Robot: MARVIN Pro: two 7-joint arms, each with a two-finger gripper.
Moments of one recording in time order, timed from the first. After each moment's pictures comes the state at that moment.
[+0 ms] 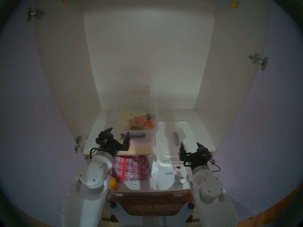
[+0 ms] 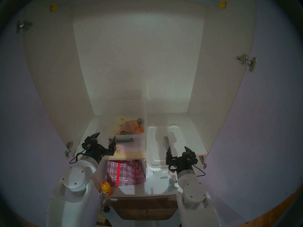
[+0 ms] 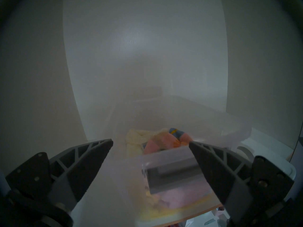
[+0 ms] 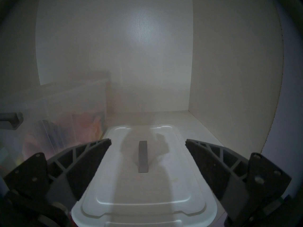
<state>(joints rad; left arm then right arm) 1.80 -1.42 -1.52 -1.96 0.00 0.20 -0.07 -1.92 -1.57 1.54 -1.78 0.01 -0.03 -0.02</state>
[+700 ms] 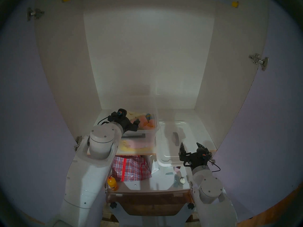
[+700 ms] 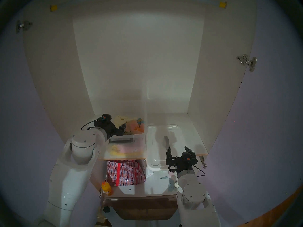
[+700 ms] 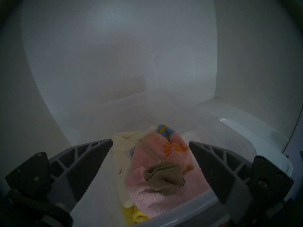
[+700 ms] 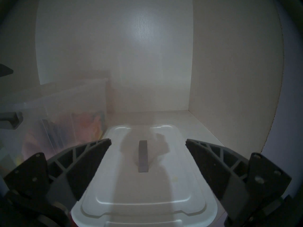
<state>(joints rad) 1.43 -1.36 -1.39 -1.86 0.04 0.66 -0.18 -1.92 -1.57 1.54 -1.78 0.01 -0.03 -0.02</state>
